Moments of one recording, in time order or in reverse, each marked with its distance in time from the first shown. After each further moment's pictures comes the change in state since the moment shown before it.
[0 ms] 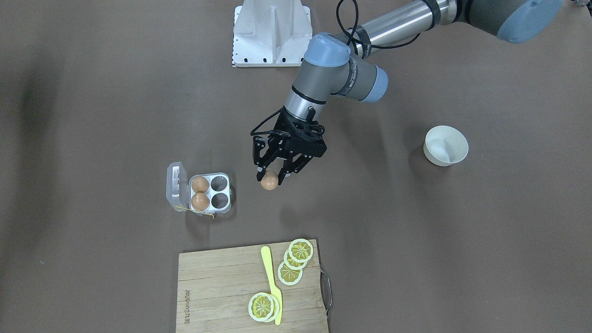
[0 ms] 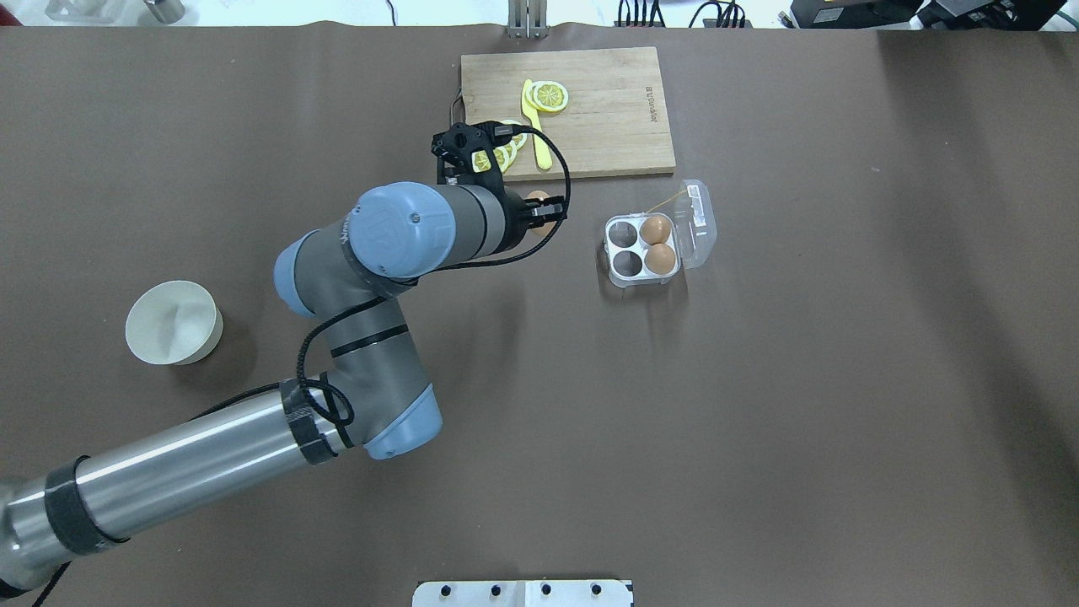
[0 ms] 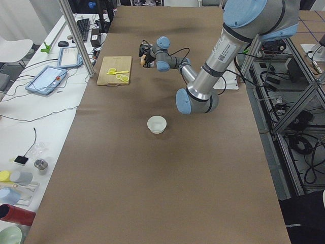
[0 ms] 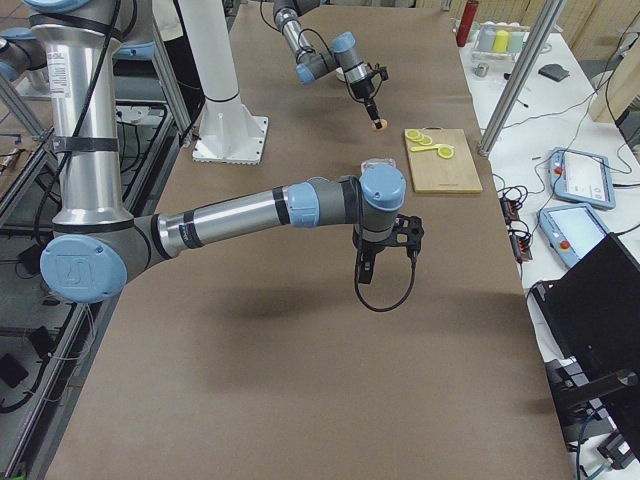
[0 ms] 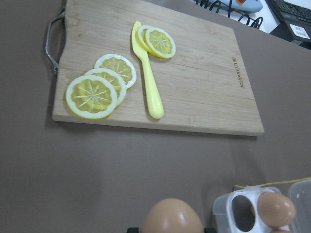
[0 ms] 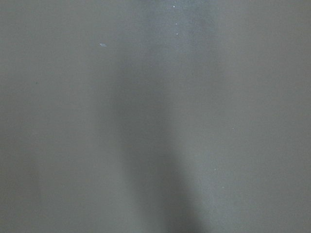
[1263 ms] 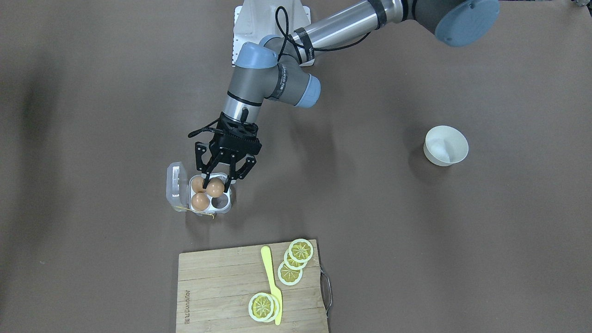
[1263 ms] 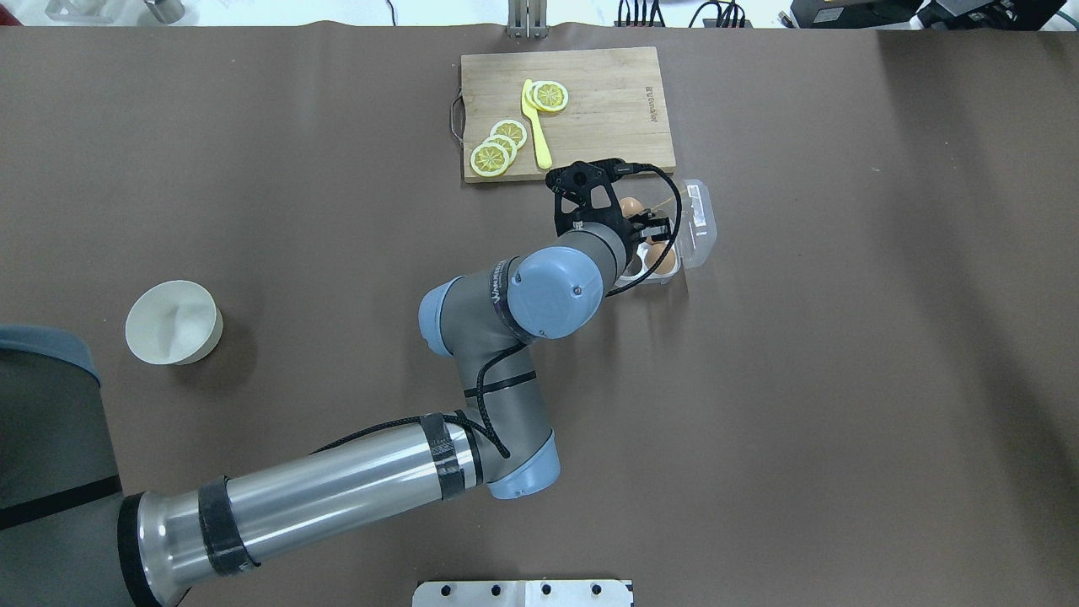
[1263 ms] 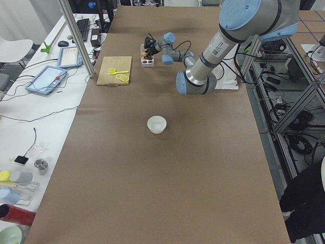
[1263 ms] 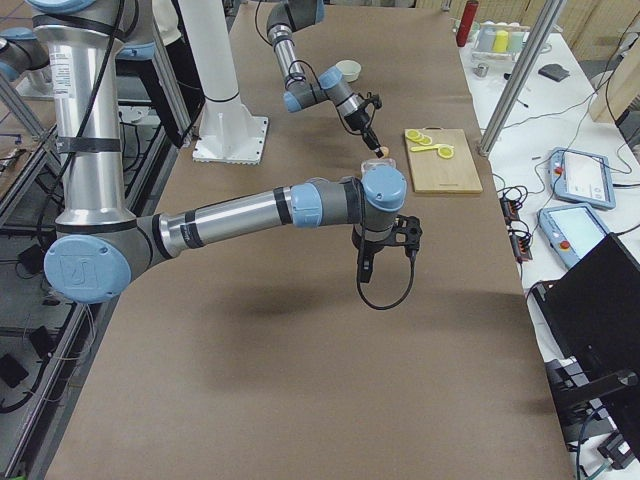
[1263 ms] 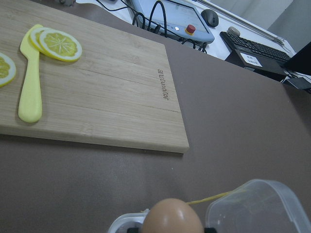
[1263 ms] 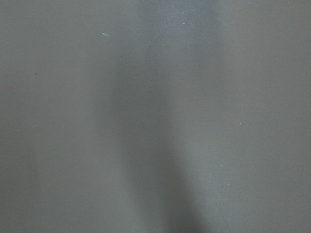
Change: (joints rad) left arm 0.117 -0.232 0.324 -0.112 0.254 -0.003; right arm -0.024 0.000 -0.004 -0.002 0.001 0.001
